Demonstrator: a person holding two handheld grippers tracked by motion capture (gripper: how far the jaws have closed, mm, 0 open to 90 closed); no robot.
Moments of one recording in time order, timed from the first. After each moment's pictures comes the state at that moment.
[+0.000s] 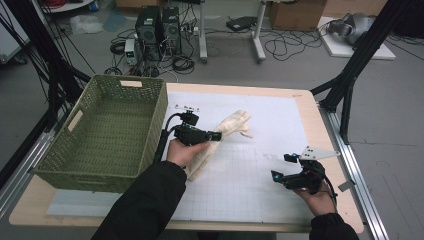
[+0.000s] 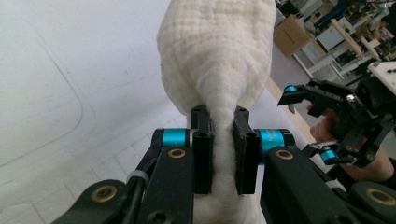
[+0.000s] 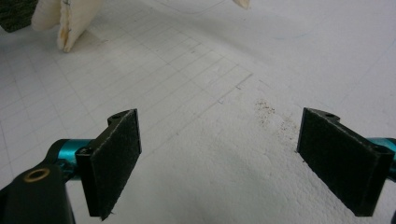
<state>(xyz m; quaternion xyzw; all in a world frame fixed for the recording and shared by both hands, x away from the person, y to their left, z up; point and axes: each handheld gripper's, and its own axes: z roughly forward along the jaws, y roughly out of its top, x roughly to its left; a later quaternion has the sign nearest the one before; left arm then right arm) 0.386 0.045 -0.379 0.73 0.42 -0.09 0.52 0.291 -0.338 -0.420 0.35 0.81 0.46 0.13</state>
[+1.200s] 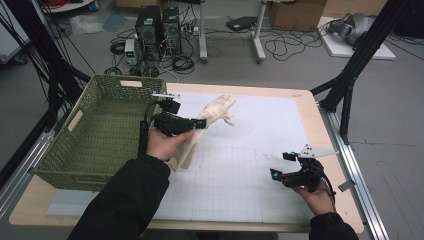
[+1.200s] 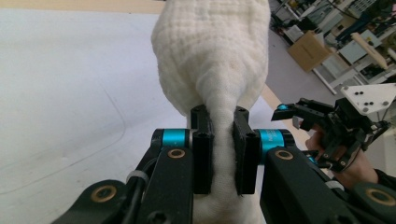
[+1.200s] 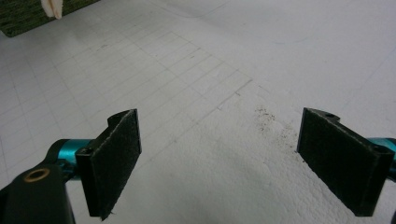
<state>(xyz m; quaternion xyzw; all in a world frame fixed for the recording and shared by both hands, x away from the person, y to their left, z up) 0.371 0.085 -0.321 0.73 0.44 -0.03 0.53 0.297 -0.336 -0.421 0.35 0.80 0.46 0.13</state>
